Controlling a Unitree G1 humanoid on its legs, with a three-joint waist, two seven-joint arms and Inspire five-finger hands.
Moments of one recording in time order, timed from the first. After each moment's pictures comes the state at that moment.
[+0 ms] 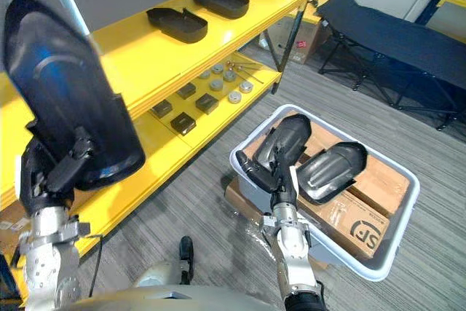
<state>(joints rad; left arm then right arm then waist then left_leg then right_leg) 0.28 0.11 0.16 -0.25 -0.28 -0.35 0.01 0.16 -0.10 0.00 0.26 0.17 -0.28 -0.09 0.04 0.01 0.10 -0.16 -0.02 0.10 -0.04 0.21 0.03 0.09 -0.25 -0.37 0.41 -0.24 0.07</state>
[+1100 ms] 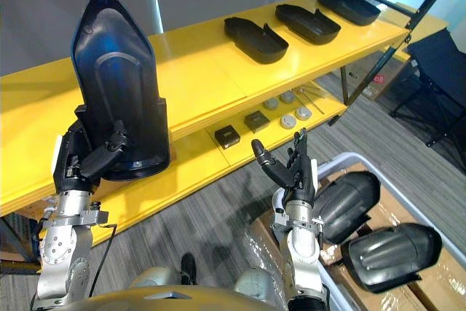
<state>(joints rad) 0.24 0.14 0.10 -0.21 -0.27 -0.35 -0.03 0.19 -0.07 -0.08 0.15 0.17 -0.40 -0.10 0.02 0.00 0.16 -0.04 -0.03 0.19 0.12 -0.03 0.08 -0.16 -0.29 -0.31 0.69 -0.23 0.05</state>
